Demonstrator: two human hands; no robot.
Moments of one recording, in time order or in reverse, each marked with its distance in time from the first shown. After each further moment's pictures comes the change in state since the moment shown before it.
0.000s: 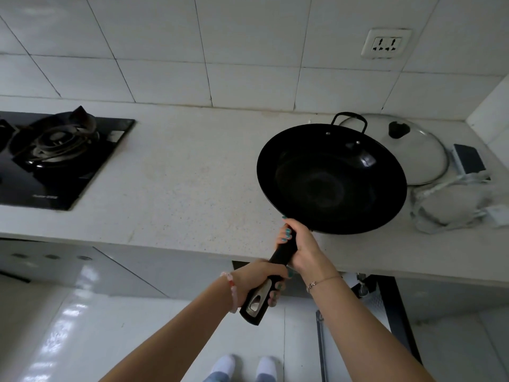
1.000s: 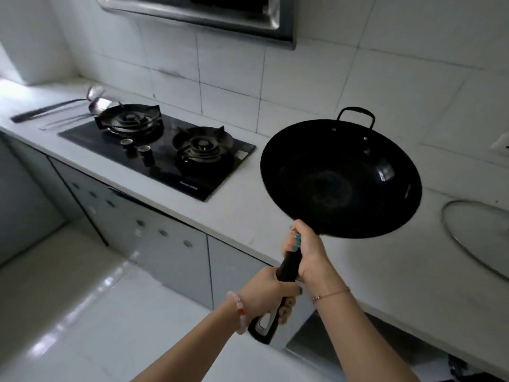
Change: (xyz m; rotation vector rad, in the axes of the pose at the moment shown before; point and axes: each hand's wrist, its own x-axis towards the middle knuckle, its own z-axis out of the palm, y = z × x) left_hand -0.191 -0.042 -0.120 0.057 0.388 0.450; right_hand -0.047 0.189 0.183 -0.478 -0.140 -0.107
